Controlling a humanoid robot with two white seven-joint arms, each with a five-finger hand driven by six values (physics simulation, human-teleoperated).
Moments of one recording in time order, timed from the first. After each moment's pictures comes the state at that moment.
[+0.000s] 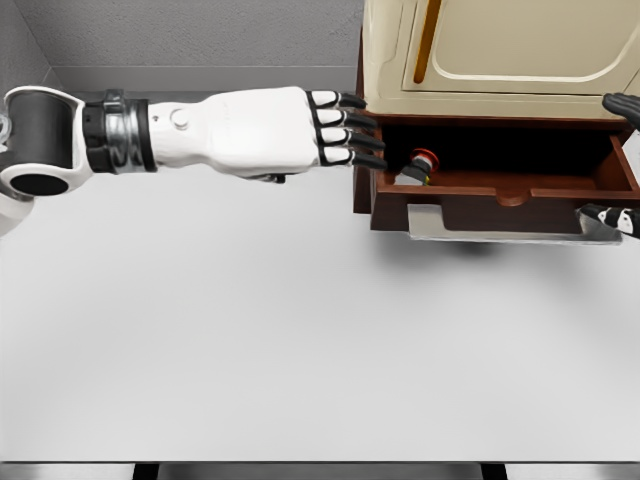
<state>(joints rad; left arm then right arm) -1.02 0.73 -0.89 -1.71 -0.46 -0.61 -0.30 0.13 -0.85 -0.10 -1.76 0.10 -0.61 -0.07</state>
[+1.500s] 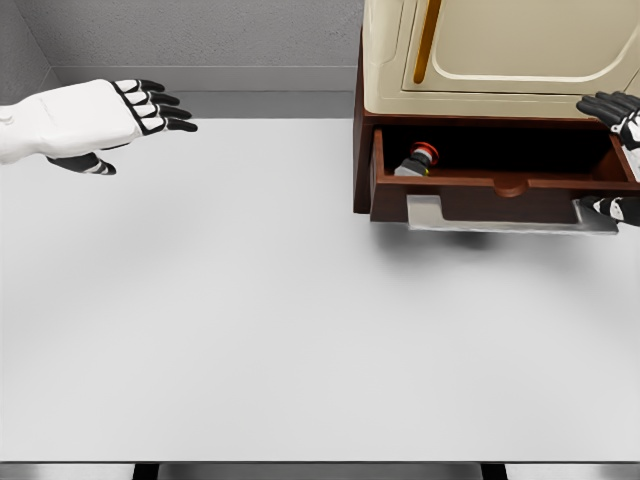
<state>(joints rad) -0.84 1.00 -0.74 -1.54 -0.46 -0.61 -0.30 -0.01 -0.84 -0.03 -1.63 0.30 -0.61 -0.07</state>
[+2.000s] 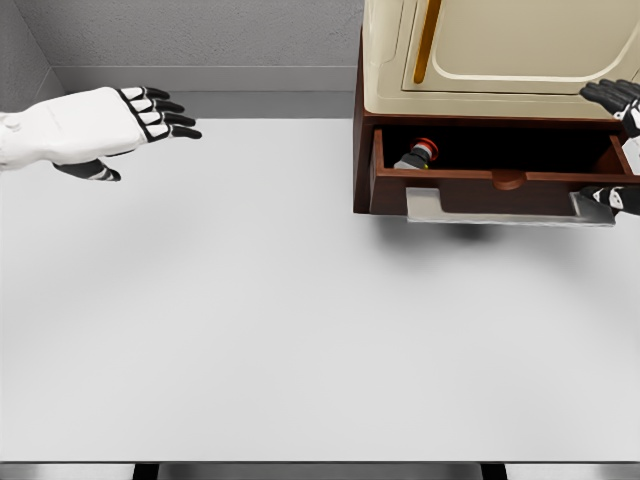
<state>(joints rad) -0.82 0.99 -0.74 -1.54 -0.46 -0.61 -0.30 -0.05 -0.82 -0.02 -1.61 0.30 -0.61 -0.07</state>
